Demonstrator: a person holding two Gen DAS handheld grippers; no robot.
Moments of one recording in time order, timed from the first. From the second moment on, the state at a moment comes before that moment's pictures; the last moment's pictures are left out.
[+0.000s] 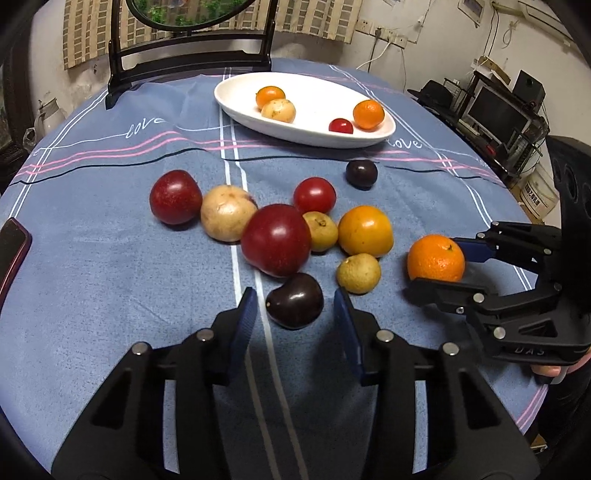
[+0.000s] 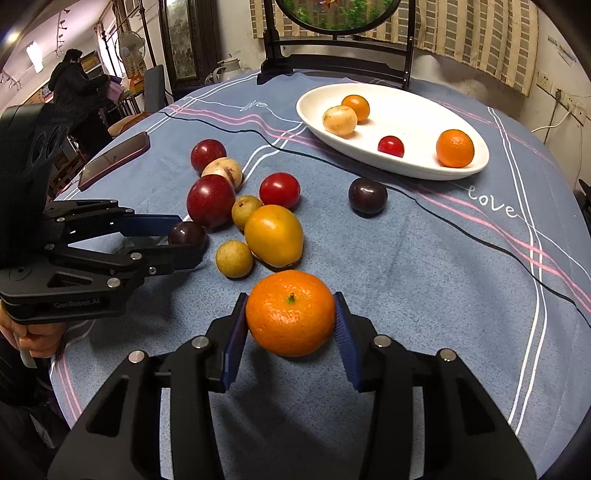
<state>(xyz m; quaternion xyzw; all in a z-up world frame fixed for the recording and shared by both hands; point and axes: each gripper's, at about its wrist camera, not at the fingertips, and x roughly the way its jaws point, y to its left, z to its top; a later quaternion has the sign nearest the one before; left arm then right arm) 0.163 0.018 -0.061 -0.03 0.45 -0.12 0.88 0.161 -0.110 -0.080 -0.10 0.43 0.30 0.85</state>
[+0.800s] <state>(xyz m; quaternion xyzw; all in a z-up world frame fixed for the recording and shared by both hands) 0.149 0.022 -0.049 -0.04 0.43 -0.15 0.89 0.164 -0.116 -0.074 -0.08 0.42 0.30 0.85</state>
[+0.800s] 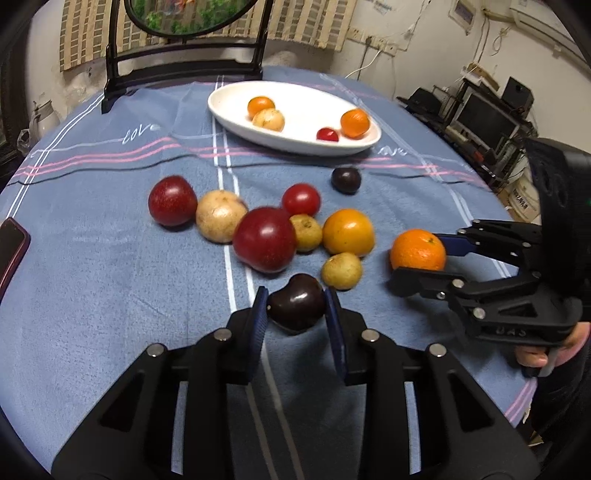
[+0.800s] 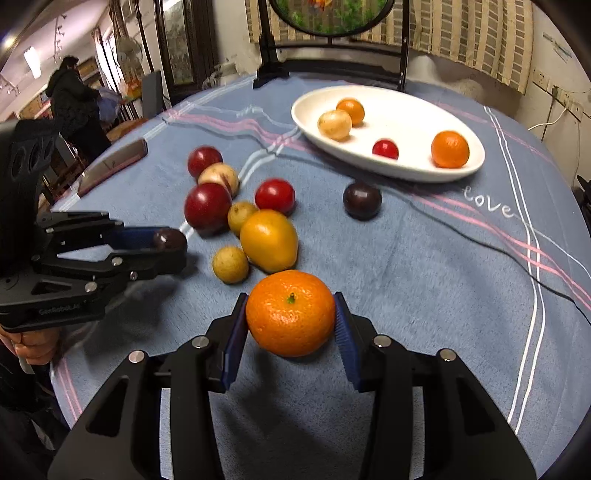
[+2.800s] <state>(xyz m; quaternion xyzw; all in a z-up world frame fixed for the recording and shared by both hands) 0.191 0.077 -0.009 -0.03 0.33 0.00 0.94 0.203 -0.094 -0.066 -0.03 0.41 0.36 0.84</state>
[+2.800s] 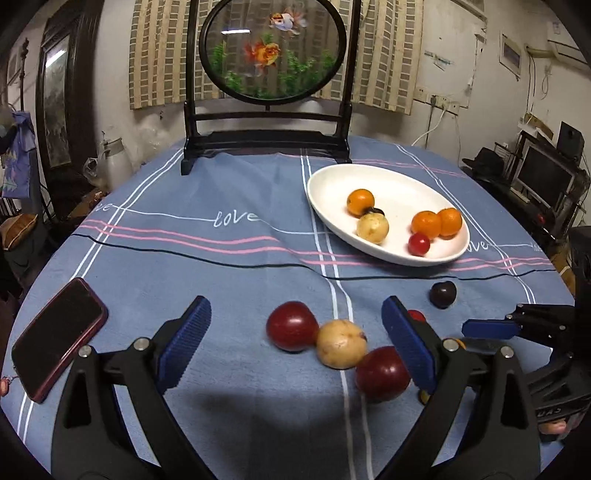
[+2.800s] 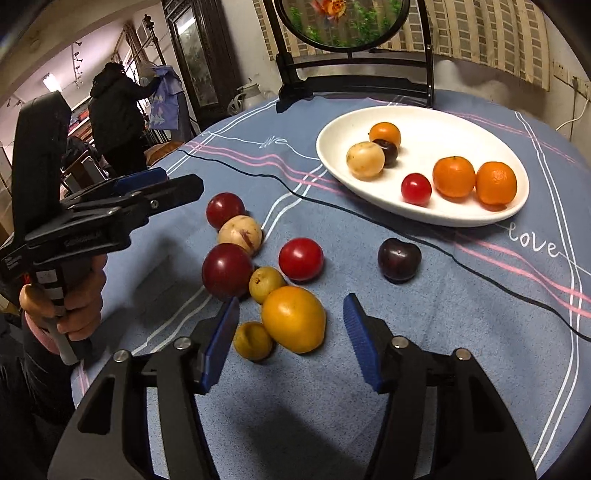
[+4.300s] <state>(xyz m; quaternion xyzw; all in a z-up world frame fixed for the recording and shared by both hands) 0.188 0.027 -0.048 0.05 0.42 -0.15 0.89 0.222 -0.117 -0.066 0.03 0.42 0.33 0.85</state>
